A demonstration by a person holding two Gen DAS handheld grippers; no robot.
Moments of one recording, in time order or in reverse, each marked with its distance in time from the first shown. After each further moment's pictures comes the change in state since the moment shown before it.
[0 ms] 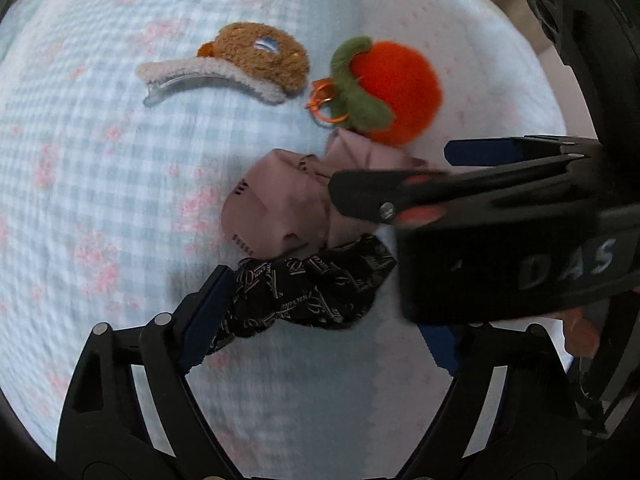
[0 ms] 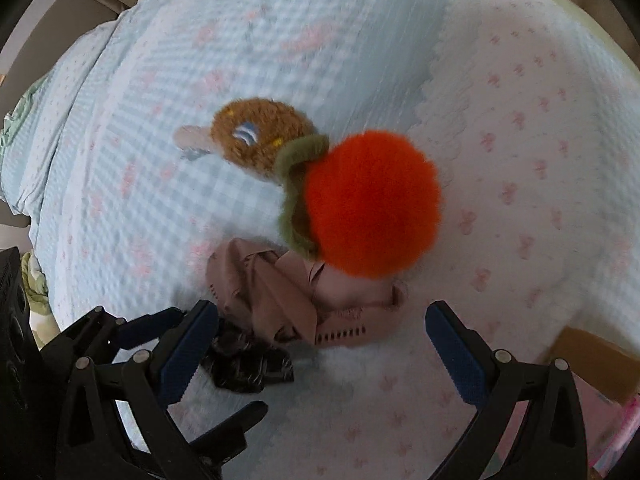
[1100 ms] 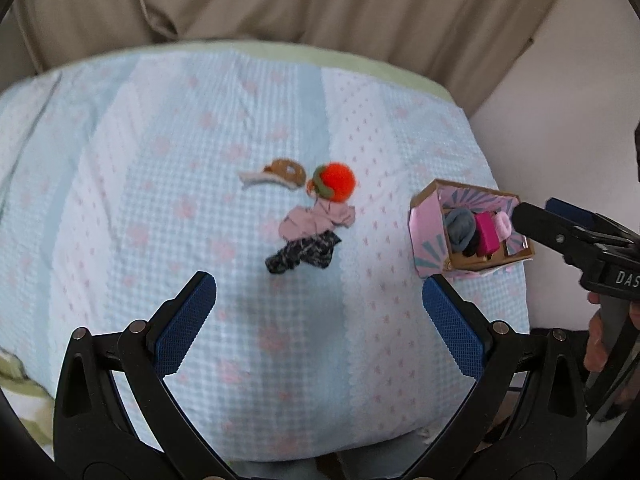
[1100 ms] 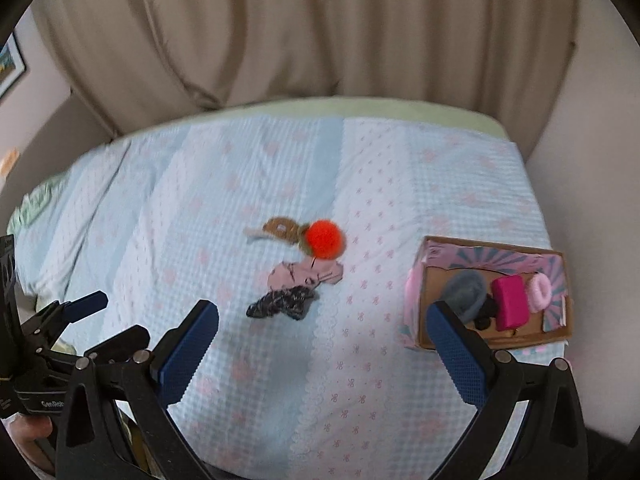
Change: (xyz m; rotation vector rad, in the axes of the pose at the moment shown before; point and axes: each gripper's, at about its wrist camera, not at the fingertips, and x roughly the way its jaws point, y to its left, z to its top) left arm -0.279 -0.001 -0.083 0.042 -0.255 -0.018; right arm -0.286 0.079 -0.167 0.194 -0.454 -0.190
